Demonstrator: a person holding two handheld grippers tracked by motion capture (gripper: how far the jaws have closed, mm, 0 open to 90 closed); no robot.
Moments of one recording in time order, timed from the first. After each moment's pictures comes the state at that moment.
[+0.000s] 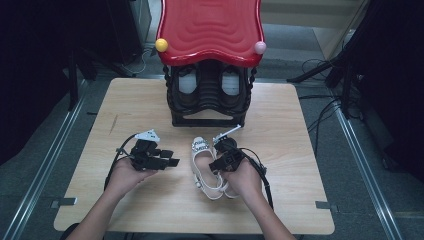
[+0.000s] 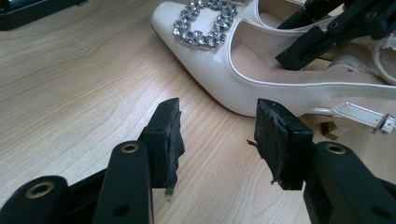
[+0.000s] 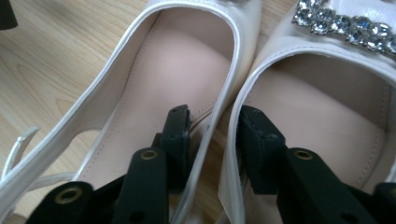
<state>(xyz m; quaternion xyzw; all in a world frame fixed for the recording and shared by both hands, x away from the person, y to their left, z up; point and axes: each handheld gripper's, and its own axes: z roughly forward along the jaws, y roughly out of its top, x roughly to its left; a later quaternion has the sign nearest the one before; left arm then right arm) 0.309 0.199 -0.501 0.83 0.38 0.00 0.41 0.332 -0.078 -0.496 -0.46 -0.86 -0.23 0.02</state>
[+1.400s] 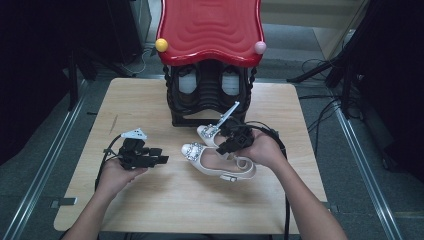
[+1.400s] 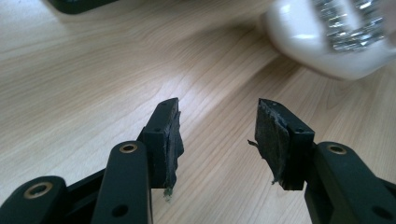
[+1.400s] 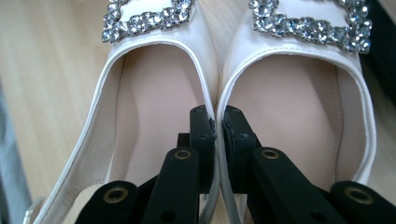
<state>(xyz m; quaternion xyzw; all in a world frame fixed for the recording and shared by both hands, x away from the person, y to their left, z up) 0.306 0.232 -0.503 0.81 0.41 0.02 0.42 0.368 -0.093 -0.433 -0.20 -0.95 -0.22 0.02</state>
